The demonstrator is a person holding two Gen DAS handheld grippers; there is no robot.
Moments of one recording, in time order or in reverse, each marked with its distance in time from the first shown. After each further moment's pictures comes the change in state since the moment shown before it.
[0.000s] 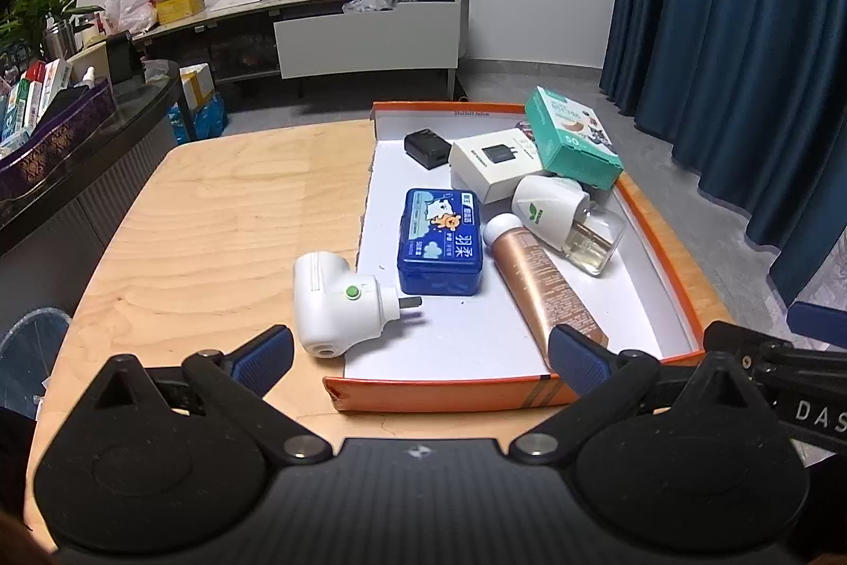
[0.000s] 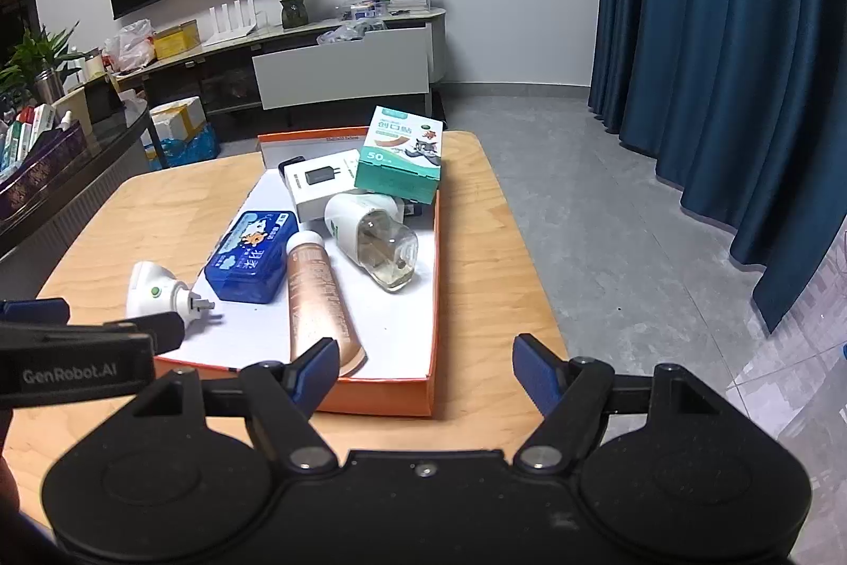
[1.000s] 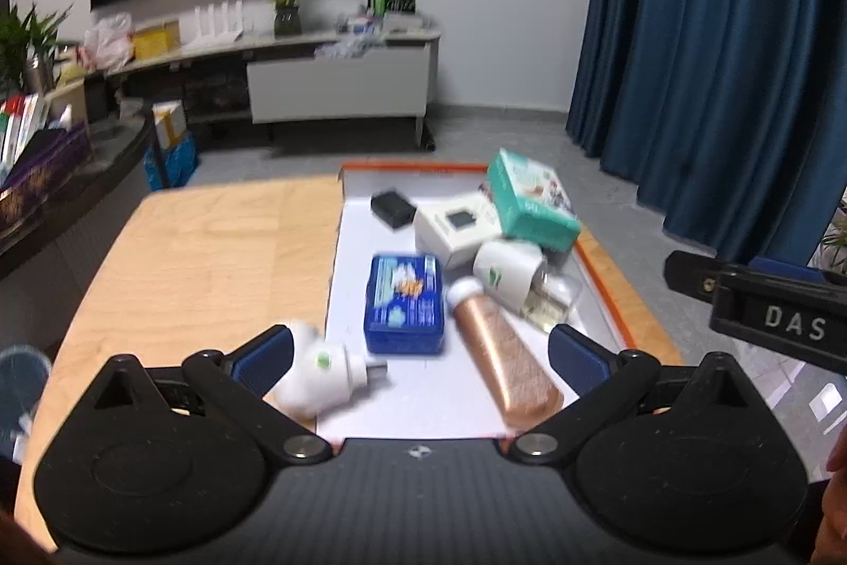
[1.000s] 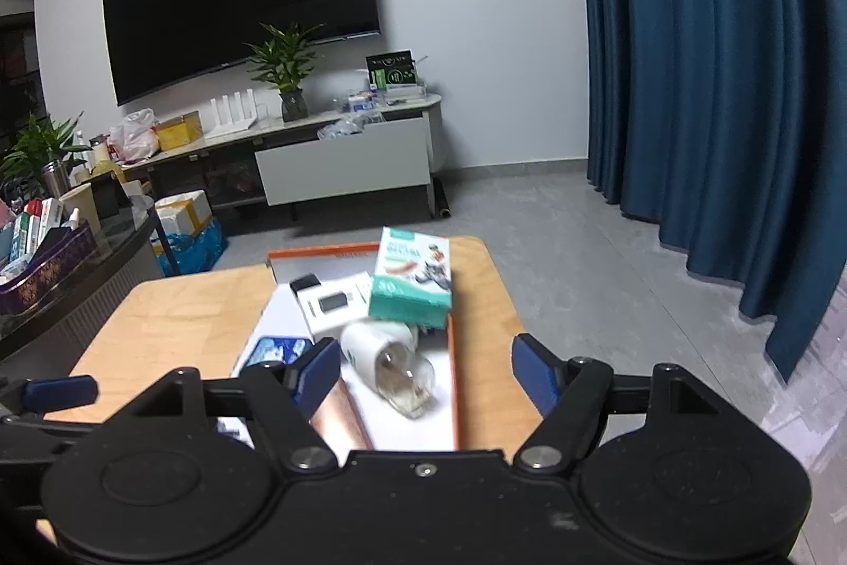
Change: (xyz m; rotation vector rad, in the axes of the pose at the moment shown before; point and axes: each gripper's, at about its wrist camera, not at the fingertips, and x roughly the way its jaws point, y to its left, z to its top) left arm -0.011 -0.003 0.019 -0.005 -0.082 -0.083; right arm -0.013 0.003 0.036 0.073 -0.188 0.020
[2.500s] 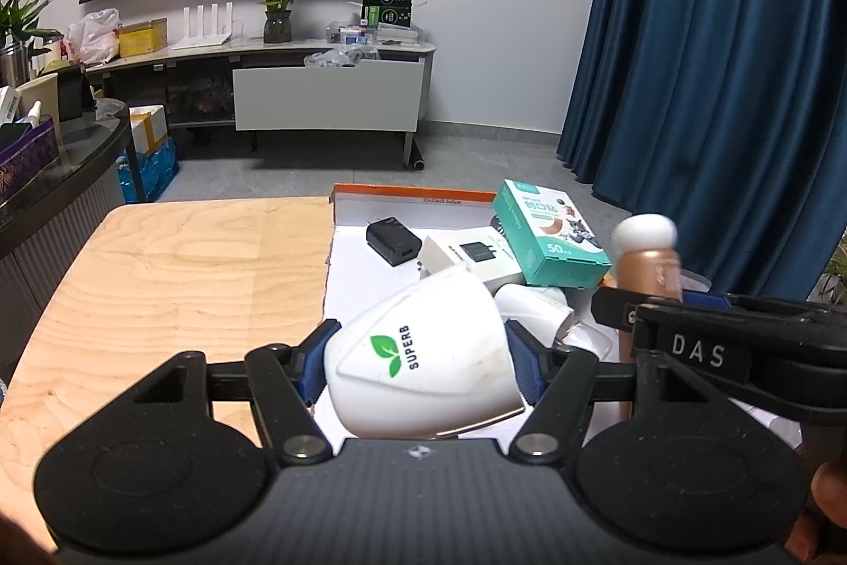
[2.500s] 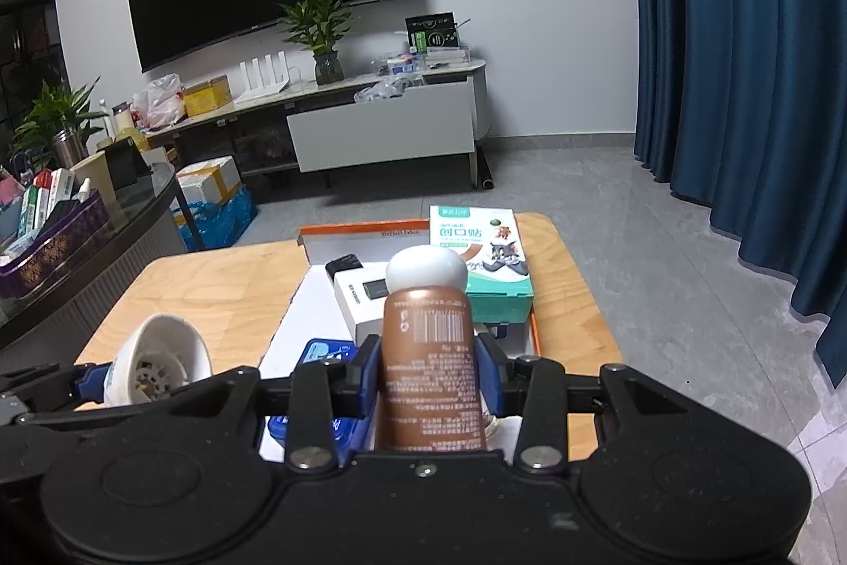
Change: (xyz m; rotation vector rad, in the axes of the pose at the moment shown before) left arm 0.045 0.023 0.018 -0.027 -0.063 -0.054; right arm 0.084 0.034 0.011 -0.037 0.076 0.083
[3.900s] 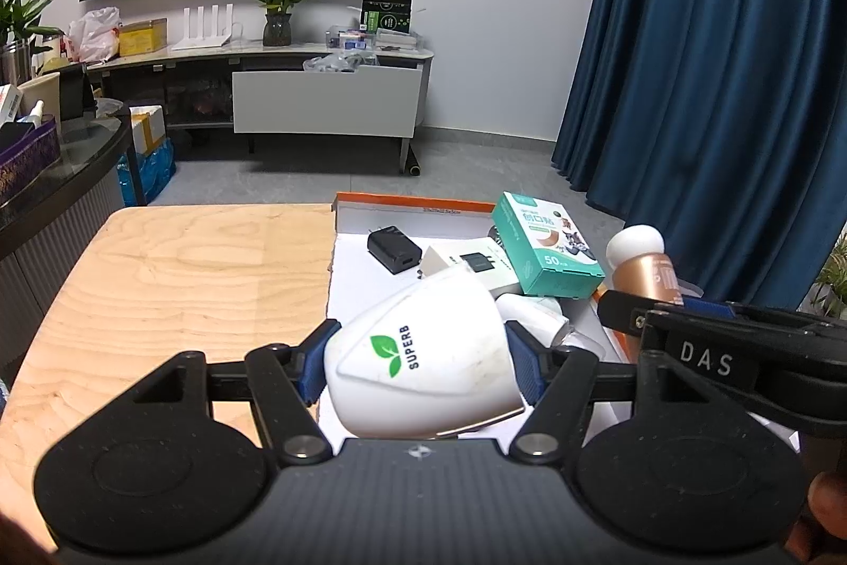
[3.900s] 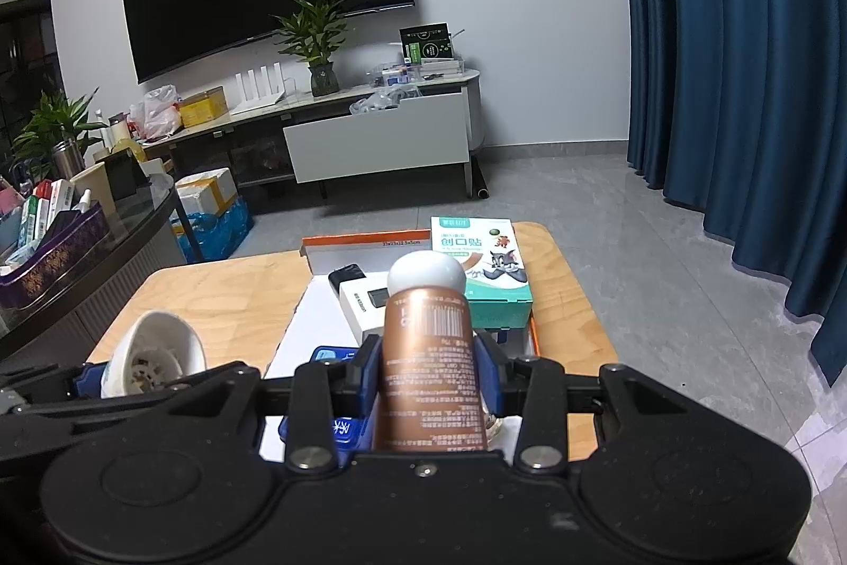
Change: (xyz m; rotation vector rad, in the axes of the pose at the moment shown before) left arm -0.008 0.007 0.004 -0.015 -0.012 -0.019; right arm -0.013 0.009 0.003 0.006 -0.036 -0.017
